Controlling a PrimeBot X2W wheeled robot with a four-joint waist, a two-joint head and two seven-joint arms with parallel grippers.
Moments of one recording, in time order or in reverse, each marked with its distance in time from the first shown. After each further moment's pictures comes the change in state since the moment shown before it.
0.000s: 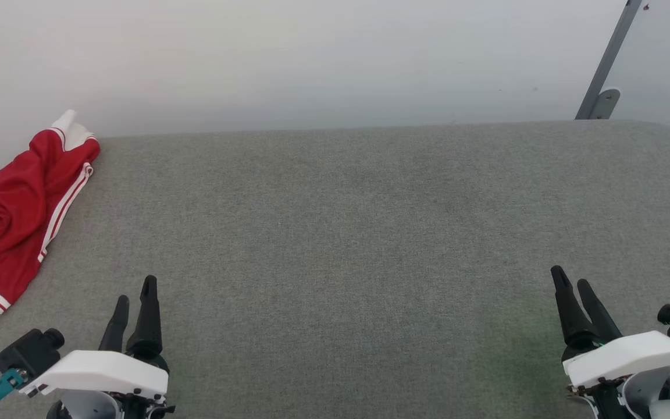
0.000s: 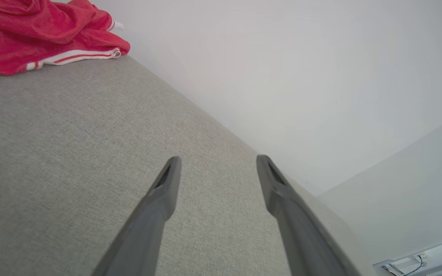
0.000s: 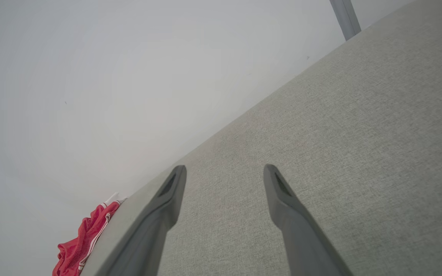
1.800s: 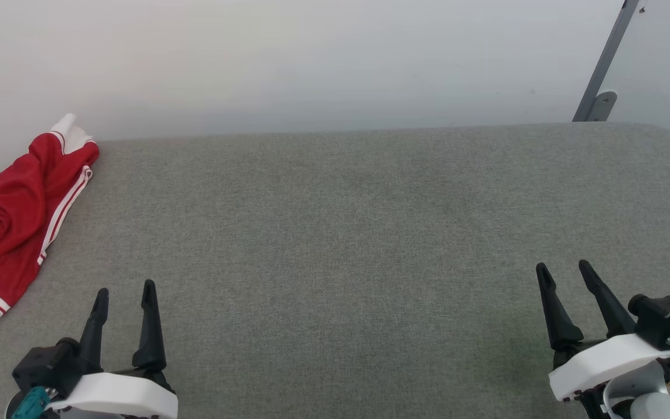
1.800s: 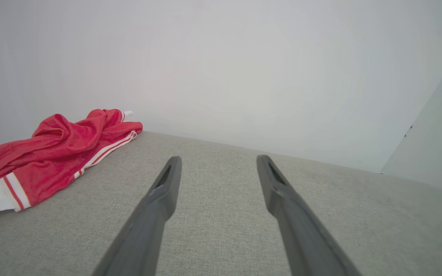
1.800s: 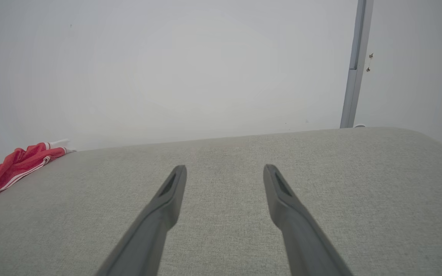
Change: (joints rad) left arm 0.061 -0.016 0.030 -0.060 0.509 -0.032 -0.131; right arm 0.000 -0.055 0.067 -0.040 -0.465 0.001 -0.115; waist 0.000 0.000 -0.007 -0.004
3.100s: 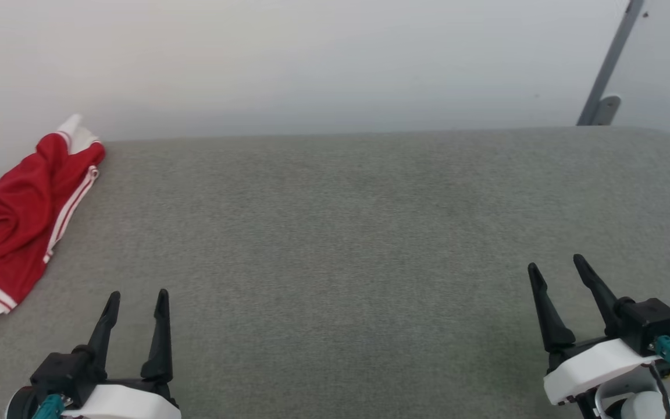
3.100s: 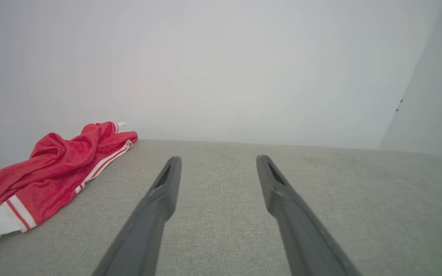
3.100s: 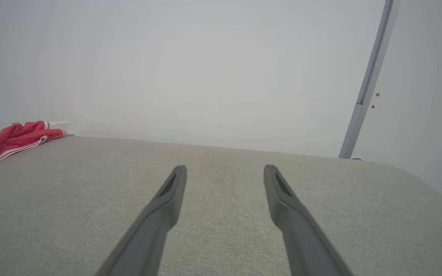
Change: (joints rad) left arm 0.015 0.011 -0.002 0.021 0.128 -0.061 -0.040; right arm -0.006 -0.013 0.025 0.003 -0.160 0.000 -0.067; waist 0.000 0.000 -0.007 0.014
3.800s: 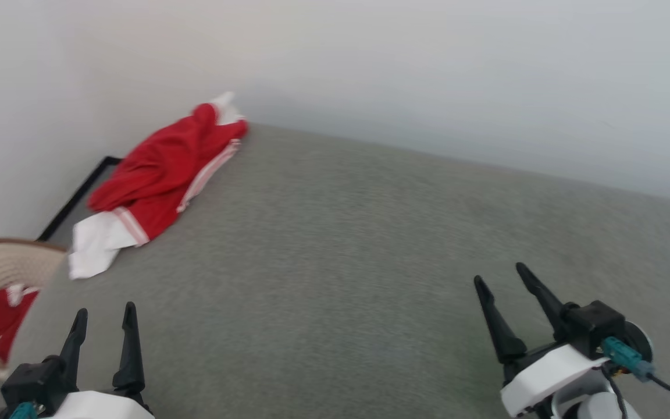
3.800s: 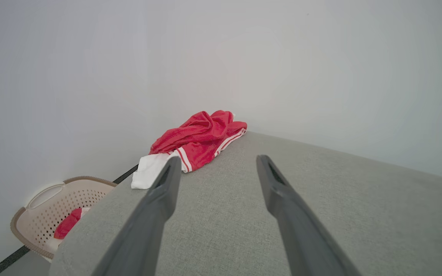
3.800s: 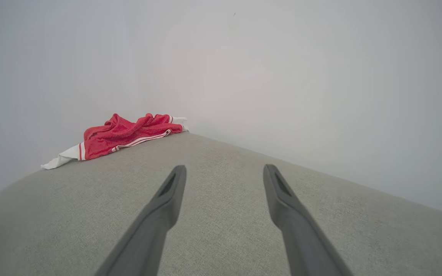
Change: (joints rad) left arm 0.023 0.030 0.048 0.024 -0.039 0.034 0.023; right arm -0.030 0.013 0.150 0.033 0.034 0.003 -0.004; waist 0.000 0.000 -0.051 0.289
